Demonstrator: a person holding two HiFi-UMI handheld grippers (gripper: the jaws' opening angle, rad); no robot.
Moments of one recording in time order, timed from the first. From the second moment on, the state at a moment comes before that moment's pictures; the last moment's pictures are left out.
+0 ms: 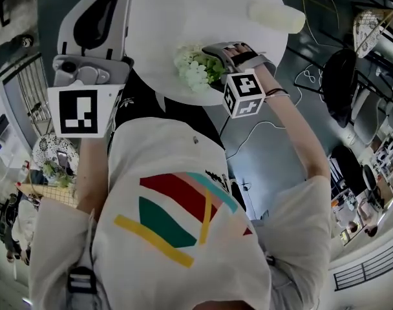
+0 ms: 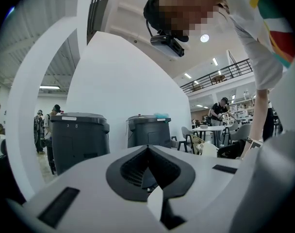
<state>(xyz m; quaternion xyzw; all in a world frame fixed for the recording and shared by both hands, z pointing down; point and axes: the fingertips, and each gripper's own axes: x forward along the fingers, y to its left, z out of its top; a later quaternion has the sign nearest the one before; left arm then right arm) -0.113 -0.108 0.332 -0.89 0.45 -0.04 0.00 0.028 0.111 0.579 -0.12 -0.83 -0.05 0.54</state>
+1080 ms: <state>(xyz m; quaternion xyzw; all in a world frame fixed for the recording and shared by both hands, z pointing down) -0.138 -0.118 0.341 -0.88 0.47 -0.05 -0.01 0.018 0.109 0.601 -0.10 -0.81 -0.03 0.57</state>
